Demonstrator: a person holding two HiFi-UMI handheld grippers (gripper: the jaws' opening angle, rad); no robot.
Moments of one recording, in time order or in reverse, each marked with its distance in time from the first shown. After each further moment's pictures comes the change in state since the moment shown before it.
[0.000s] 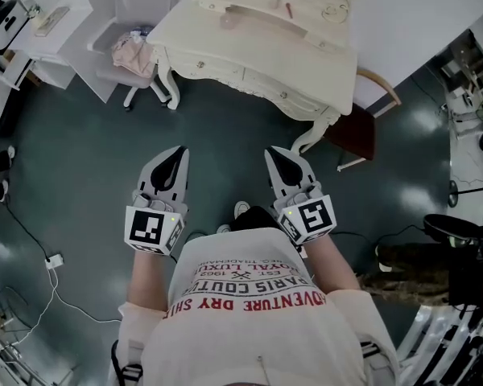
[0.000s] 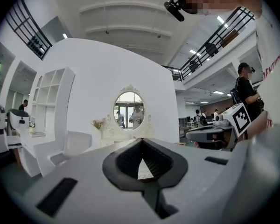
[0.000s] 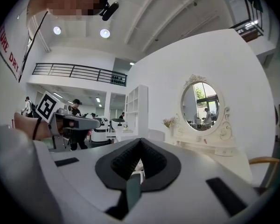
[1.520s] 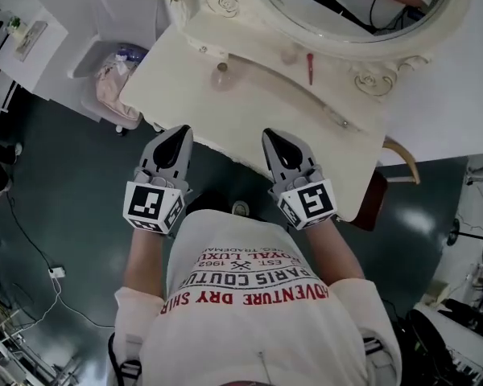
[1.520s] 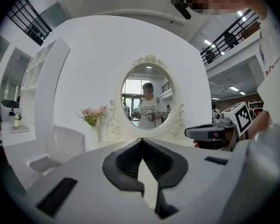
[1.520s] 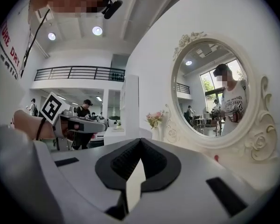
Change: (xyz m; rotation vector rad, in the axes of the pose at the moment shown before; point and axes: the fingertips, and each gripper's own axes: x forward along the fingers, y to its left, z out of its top) left arm 0.452 0.195 -0.012 -0.059 0.097 0.061; right arm 0.362 -0.335 -0.016 0.025 0.043 0.118
